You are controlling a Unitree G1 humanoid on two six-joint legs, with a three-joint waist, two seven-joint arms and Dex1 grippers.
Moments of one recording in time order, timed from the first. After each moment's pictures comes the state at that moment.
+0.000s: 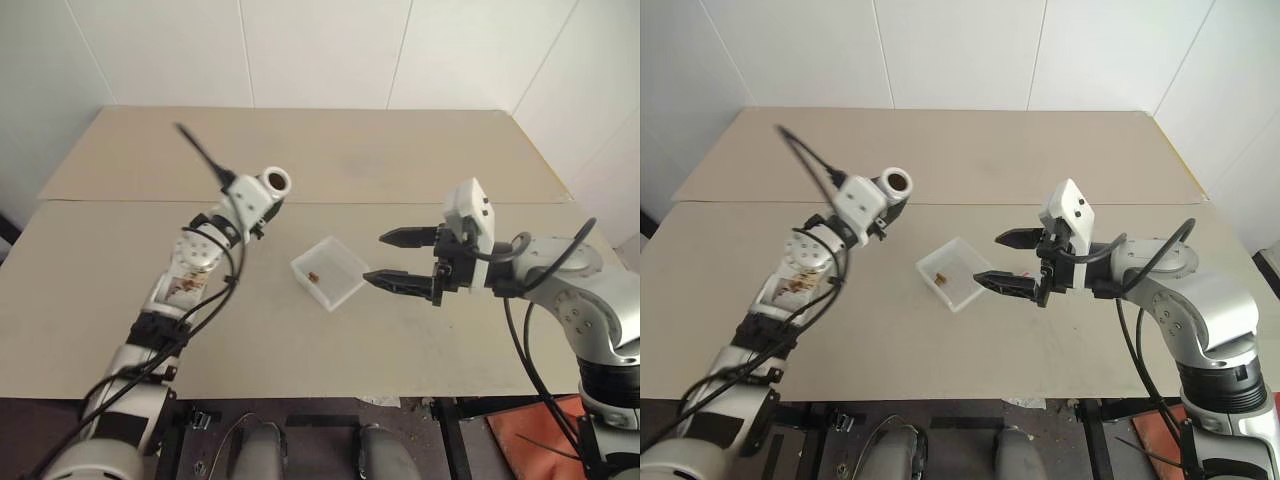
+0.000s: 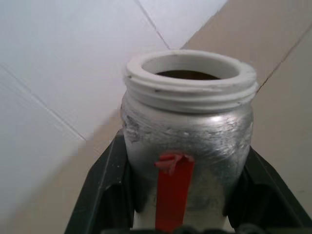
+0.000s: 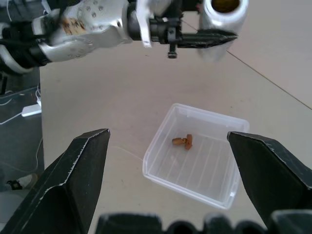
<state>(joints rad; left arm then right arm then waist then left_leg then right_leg) -0.65 0.46 -0.07 0.21 -0.16 0.12 -0.41 -0.54 -0.75 -0.05 -0.42 0.71 0.89 0.87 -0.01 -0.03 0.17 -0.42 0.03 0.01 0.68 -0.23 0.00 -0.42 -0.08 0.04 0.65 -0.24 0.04</state>
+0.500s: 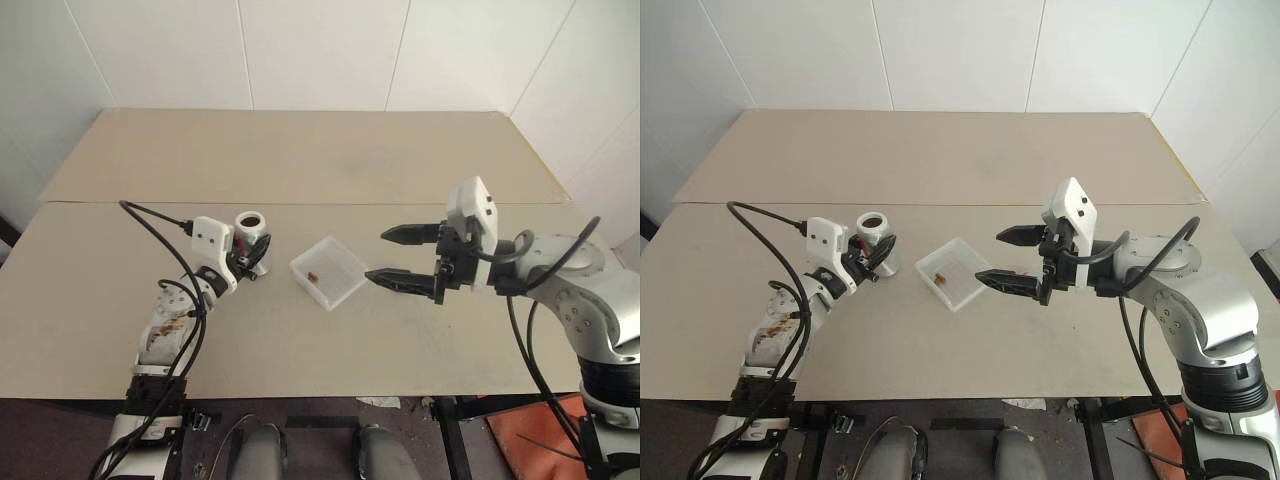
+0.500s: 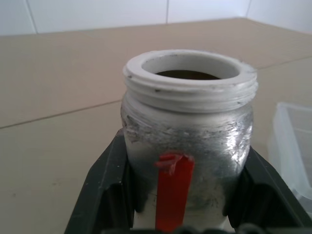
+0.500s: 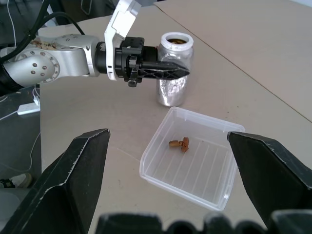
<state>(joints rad) -0.37 0.35 0.07 0.08 -0.30 0.18 -0.43 -0.54 -0.76 -0.04 -0.41 0.69 0.85 0.91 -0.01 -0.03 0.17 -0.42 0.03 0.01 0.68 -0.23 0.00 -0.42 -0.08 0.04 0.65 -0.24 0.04</state>
